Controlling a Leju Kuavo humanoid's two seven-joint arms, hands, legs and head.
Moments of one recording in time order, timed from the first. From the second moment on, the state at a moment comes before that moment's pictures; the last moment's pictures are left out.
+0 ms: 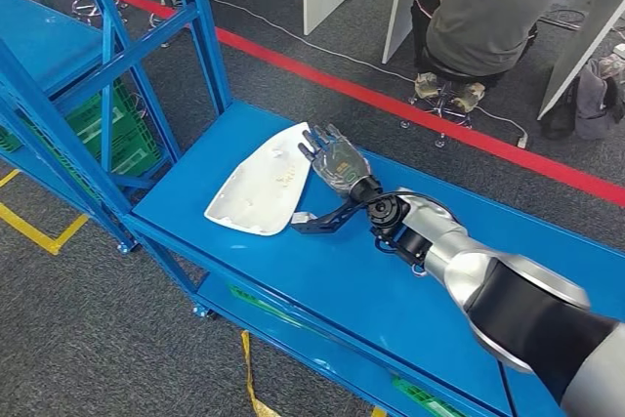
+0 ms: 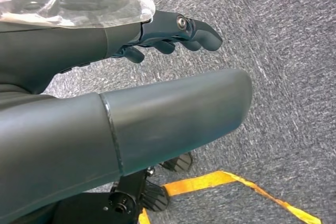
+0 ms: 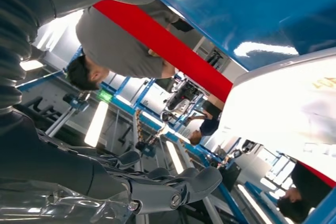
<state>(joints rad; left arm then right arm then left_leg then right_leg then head) -0.33 0.02 1.52 -0.14 -1.15 0.25 -0.22 -0.86 -0.16 0.99 -0.62 1.43 -0.35 0.19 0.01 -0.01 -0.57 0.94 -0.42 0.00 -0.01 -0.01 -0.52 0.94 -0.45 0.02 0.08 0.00</state>
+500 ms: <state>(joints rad) -0.34 0.01 1.52 -0.14 -1.17 0.25 -0.21 -0.90 -0.11 0.99 -0.51 1.44 -0.38 0.20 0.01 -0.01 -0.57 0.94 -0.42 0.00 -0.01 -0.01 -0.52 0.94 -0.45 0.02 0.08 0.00</state>
